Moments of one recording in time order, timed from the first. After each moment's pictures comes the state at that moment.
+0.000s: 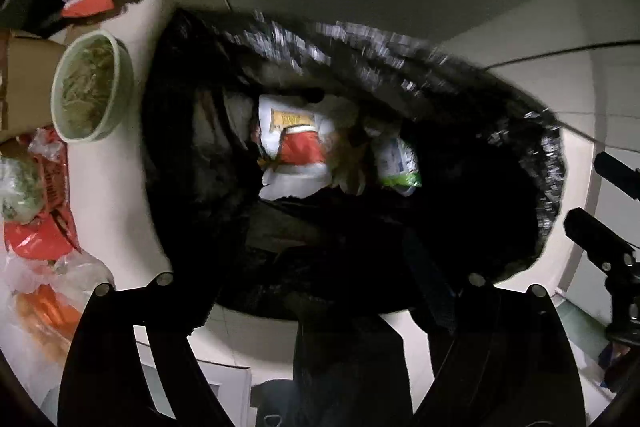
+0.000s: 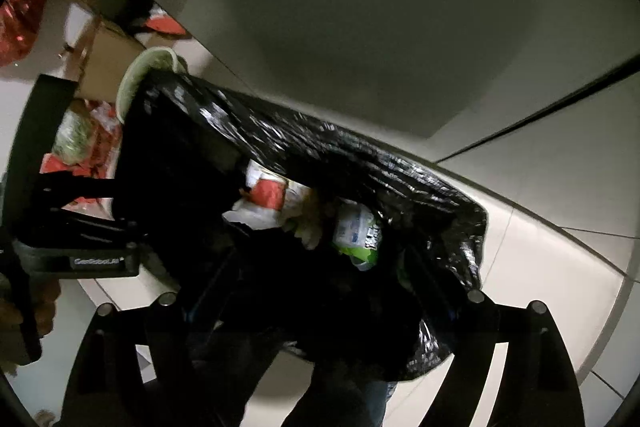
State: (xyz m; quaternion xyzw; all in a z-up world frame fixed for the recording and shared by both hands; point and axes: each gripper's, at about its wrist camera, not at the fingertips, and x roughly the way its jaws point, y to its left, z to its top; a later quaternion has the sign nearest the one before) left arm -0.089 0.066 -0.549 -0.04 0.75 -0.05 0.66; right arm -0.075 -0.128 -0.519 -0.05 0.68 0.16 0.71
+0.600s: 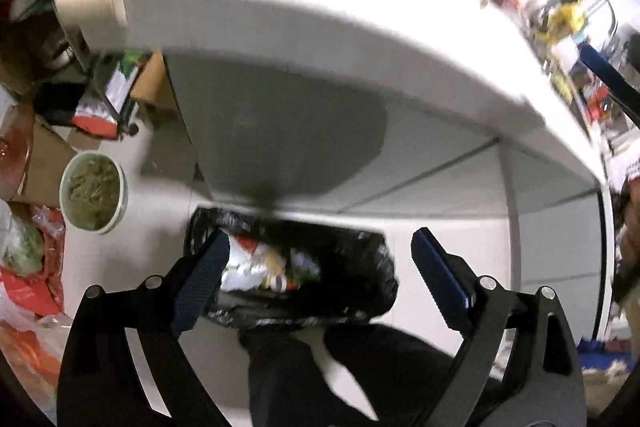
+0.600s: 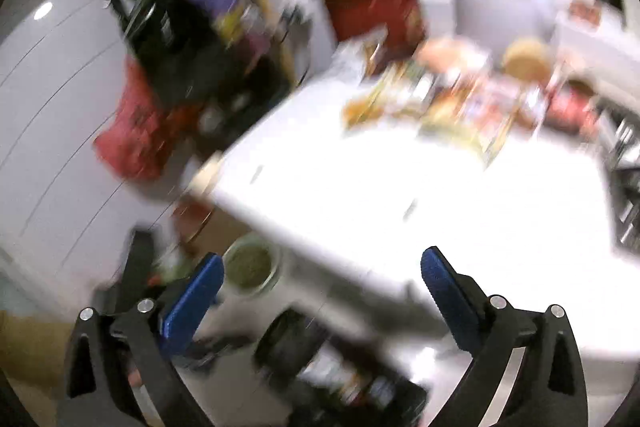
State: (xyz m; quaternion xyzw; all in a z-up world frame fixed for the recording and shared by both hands) left arm -0.084 0.046 -0.264 -0.13 0.56 -0.11 0.81; right arm -0.047 -0.173 -0.147 0.02 0.38 0.28 0.88
